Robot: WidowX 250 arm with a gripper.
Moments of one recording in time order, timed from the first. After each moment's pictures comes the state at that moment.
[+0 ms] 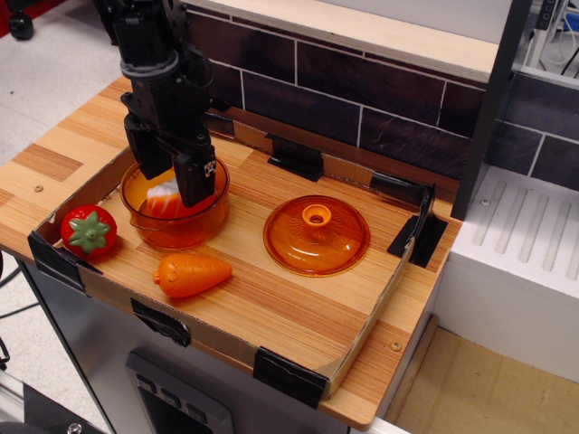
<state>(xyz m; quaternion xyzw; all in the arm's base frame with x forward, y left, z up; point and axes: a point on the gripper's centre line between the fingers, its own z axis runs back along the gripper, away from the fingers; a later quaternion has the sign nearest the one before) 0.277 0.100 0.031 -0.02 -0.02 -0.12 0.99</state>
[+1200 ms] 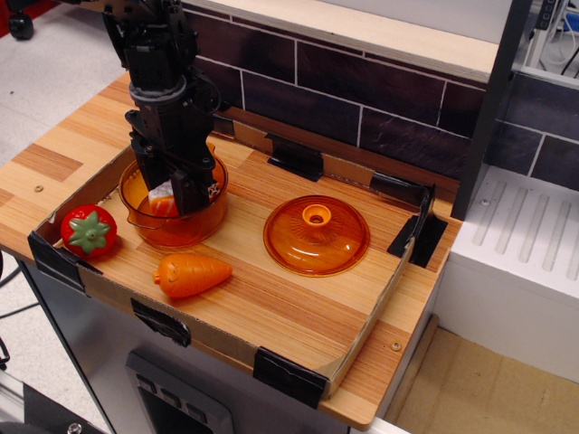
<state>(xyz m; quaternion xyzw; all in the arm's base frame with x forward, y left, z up) 0.274 0.098 0.015 0.00 -0.01 -0.12 0.99</state>
